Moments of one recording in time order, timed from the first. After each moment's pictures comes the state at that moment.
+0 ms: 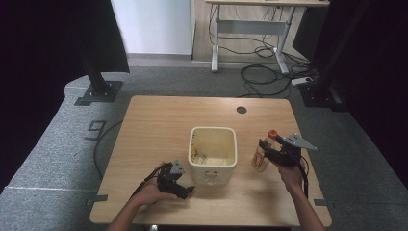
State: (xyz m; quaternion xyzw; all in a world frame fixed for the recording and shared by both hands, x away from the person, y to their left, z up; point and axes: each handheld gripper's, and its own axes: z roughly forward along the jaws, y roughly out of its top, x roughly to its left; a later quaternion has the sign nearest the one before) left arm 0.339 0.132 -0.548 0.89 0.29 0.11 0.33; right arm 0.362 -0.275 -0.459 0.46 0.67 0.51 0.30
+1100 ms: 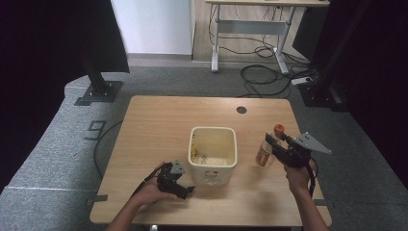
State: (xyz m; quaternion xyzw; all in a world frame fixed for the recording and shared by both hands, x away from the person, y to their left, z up) left arm 0.340 0.132 -0.548 0.89 0.29 0.11 0.33; right arm 0.335 -0.278 -0.417 0.41 0.65 0.55 0.32
